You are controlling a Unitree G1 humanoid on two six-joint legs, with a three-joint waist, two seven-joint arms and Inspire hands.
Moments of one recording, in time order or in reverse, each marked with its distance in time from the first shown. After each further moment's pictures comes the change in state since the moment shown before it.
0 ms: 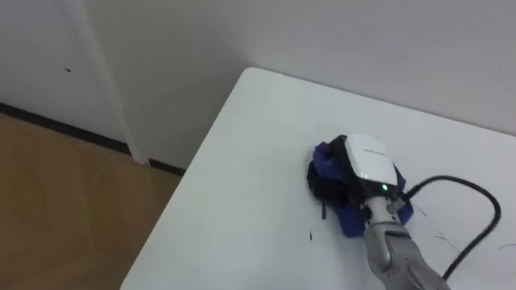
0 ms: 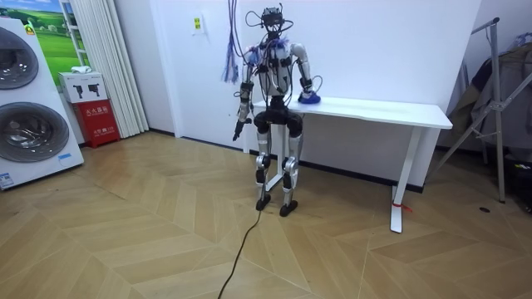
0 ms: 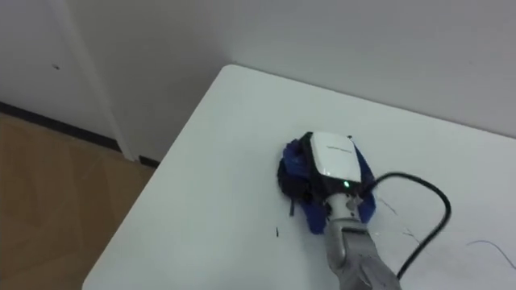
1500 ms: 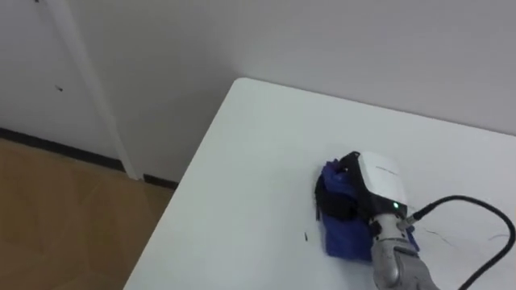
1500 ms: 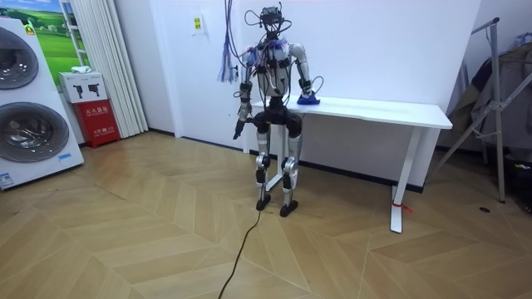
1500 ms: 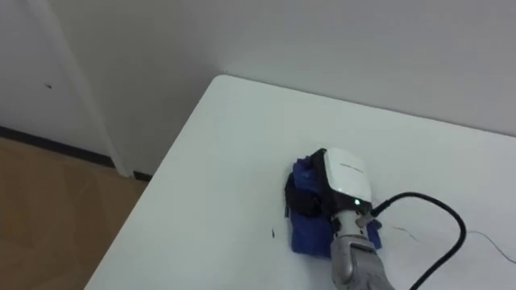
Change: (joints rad) left arm -0.028 -0.025 -0.030 -0.003 0.022 0.060 0.001; right arm -0.009 0.006 0.074 -0.096 0.078 0.102 0.164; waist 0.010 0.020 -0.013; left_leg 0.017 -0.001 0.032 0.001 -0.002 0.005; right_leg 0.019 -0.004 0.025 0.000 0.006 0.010
